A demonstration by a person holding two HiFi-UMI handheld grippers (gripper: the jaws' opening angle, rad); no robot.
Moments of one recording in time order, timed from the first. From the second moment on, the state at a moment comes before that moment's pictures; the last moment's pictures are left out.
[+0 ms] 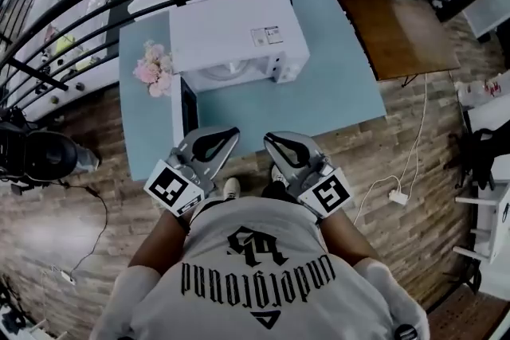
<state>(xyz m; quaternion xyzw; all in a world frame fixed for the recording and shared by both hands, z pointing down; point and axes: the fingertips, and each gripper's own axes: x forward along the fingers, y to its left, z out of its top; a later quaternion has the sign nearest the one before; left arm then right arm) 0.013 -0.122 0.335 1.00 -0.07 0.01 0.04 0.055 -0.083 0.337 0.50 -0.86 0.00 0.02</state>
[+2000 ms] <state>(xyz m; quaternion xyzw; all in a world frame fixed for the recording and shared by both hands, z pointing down) 0.066 -0.261 0.500 0.94 -0.34 0.08 0.04 0.123 -0.246 0.532 0.33 -0.93 0.10 0.07</state>
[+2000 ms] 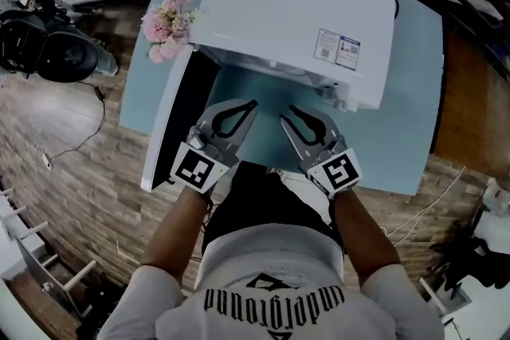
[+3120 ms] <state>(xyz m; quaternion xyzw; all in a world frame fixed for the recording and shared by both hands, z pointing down) 0.047 -0.329 0.596 0.94 -0.33 0.07 0.10 0.092 -0.368 0.643 0.40 -0.90 0.12 0.10</state>
